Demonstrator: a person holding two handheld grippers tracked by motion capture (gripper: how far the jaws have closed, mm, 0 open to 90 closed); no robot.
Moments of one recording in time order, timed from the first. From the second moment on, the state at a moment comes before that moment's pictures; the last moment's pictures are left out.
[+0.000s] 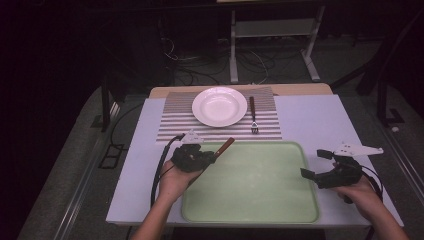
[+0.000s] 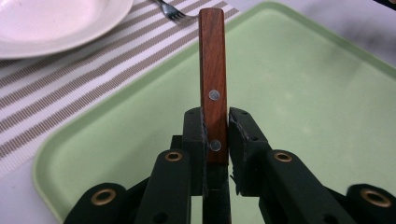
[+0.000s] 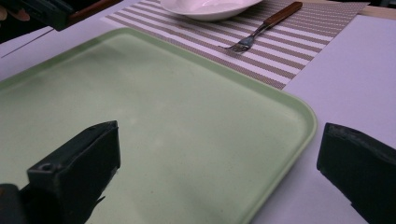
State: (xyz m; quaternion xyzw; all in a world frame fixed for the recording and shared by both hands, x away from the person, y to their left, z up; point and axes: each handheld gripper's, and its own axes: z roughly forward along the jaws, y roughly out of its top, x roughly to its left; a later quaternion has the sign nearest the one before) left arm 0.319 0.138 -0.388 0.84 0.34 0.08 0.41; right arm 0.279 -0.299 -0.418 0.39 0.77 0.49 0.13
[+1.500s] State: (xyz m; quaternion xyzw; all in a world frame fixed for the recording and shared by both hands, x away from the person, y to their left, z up) left arm 0.330 0.126 -0.431 0.86 0.34 0.06 0.37; right arm 0.278 -0.299 -0.417 0.39 0.77 0.48 0.13
